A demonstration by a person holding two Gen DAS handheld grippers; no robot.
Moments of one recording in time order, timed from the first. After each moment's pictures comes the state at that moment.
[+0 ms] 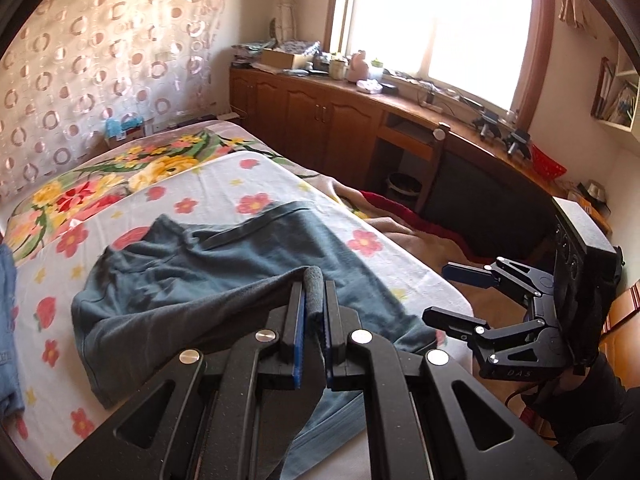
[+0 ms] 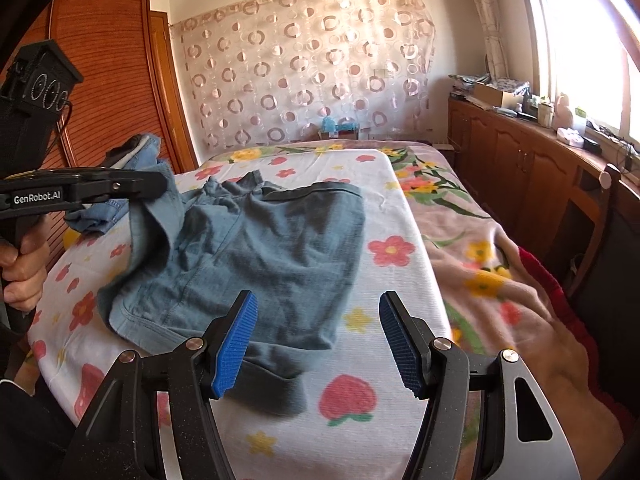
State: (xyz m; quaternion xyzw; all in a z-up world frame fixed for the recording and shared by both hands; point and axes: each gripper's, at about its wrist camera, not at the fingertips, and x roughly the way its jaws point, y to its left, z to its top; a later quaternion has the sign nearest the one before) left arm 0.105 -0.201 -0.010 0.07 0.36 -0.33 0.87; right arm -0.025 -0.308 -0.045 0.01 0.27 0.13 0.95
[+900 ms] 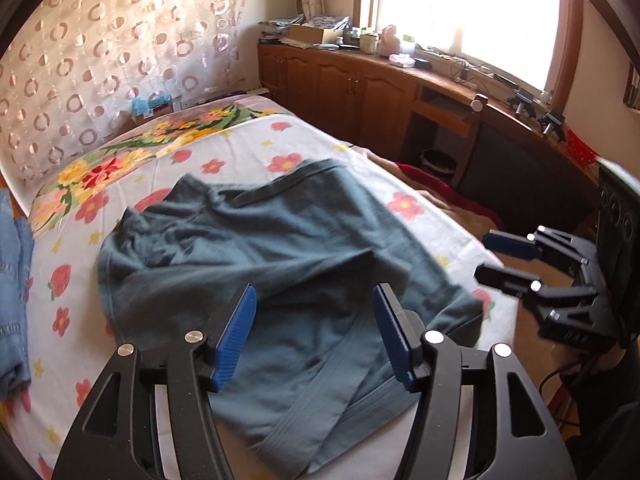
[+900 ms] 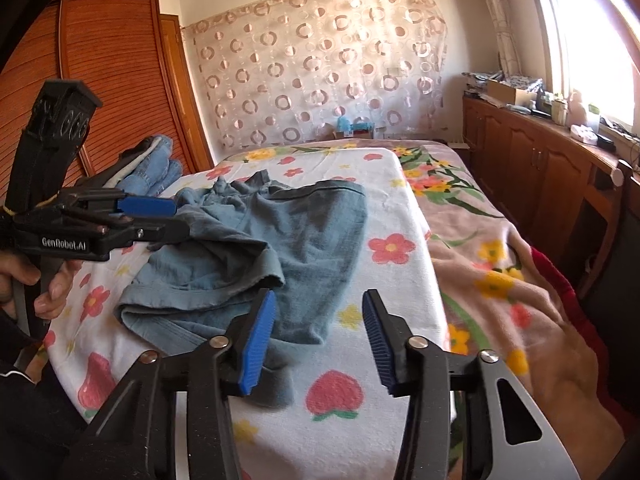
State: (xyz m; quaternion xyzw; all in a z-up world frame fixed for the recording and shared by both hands) left arm 0.107 -0.192 -0.042 0.10 0.40 -0.26 0.88; right arm -0.020 -0.310 -0.053 0.02 0.26 0.17 0.95
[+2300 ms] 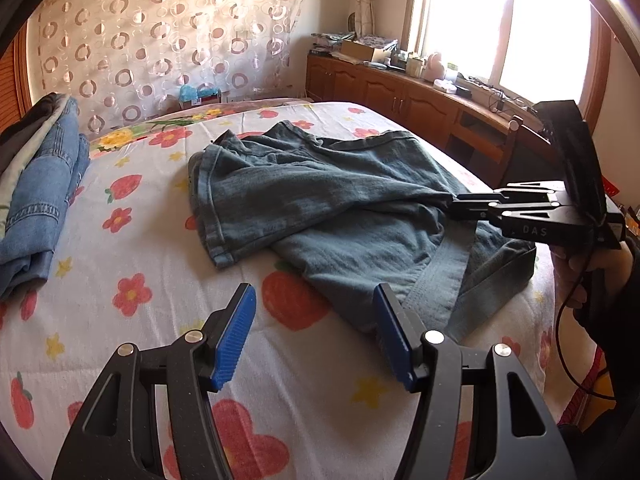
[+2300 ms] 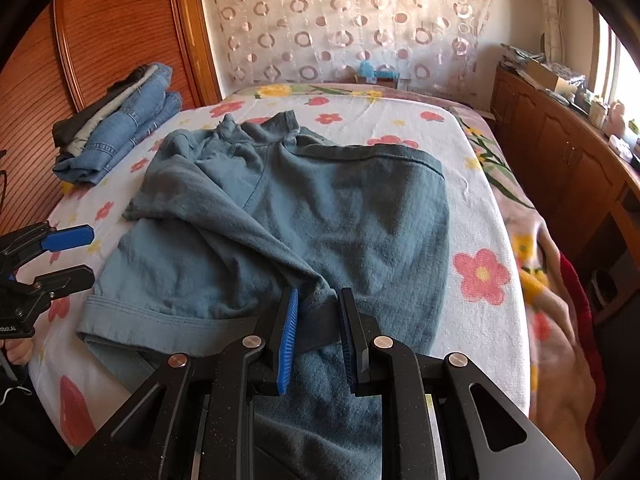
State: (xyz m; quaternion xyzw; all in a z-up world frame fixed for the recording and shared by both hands) left arm 0.070 -0.088 -0.084 0.03 0.37 -0.21 0.90; right arm 0.079 -0.250 -0.058 -0.05 0.37 0.18 0.91
